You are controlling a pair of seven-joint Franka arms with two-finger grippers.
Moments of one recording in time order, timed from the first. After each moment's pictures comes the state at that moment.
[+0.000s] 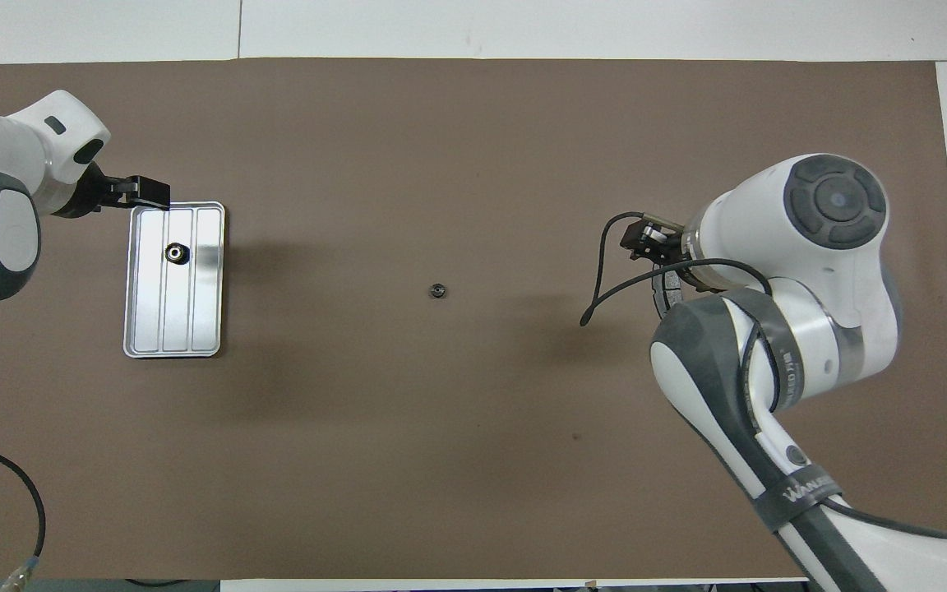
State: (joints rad) left arm 0.01 0.29 -0.01 -1.76 -0.01 2.17 0.07; right arm 0.25 0.11 0.04 -1.96 -0.02 2.11 0.81
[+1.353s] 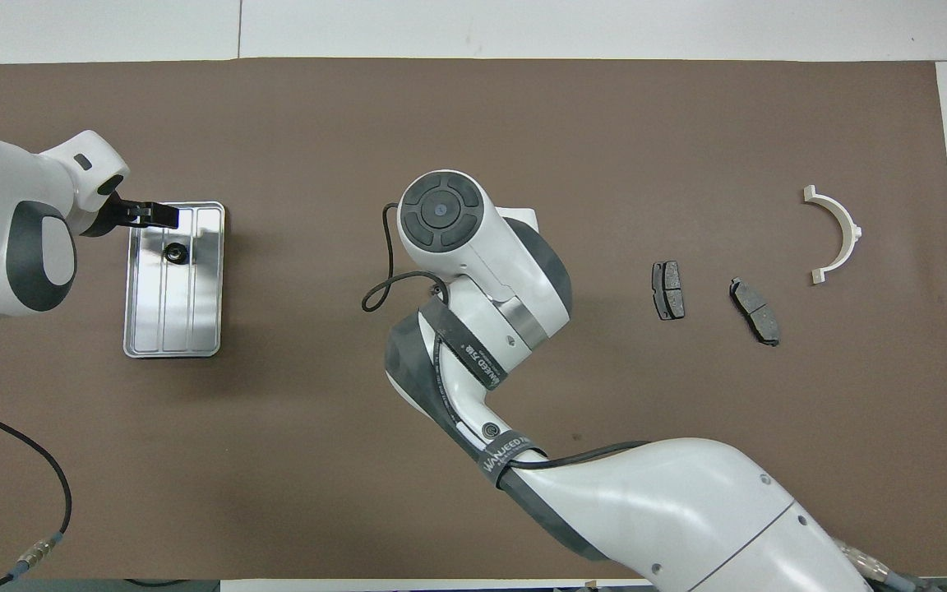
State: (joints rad) left arm 0.07 0.40 -0.03 -1.85 -0.01 2.39 0.17; right arm 0.59 0.62 0.04 -1.37 -0.10 1.99 1.40
